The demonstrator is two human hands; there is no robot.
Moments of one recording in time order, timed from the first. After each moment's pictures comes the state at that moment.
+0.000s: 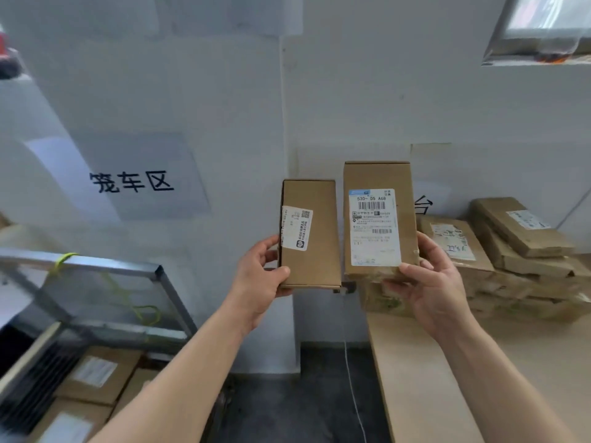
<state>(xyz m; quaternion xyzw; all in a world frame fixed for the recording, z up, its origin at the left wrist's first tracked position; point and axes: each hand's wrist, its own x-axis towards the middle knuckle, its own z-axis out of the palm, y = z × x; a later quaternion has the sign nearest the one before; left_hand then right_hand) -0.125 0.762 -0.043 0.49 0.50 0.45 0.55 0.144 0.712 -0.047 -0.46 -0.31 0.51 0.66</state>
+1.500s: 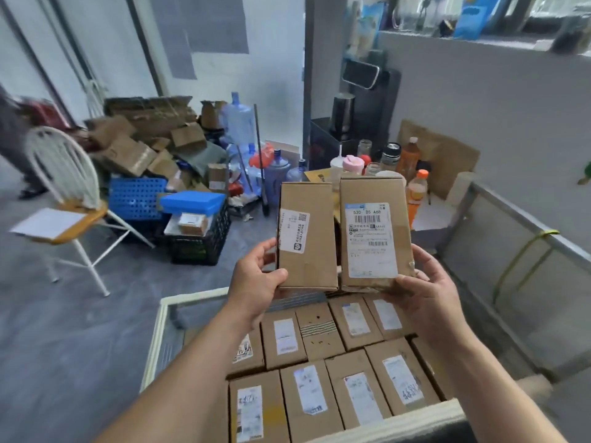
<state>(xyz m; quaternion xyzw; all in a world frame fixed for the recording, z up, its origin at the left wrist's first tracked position) -0.655 0.255 -0.052 0.10 0.70 0.69 0.17 -0.517 0.494 -0.076 -0.23 -0.51 0.80 0.22</state>
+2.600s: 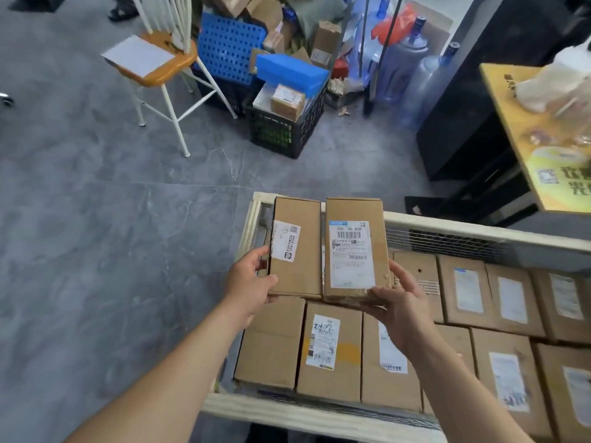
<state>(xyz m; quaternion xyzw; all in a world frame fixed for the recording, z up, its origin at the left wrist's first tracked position) -0.761 0.028 -0.301 -0.20 0.72 0.62 0.21 -0.698 0.291 -0.298 -0.35 -0.55 0.75 -0.09</state>
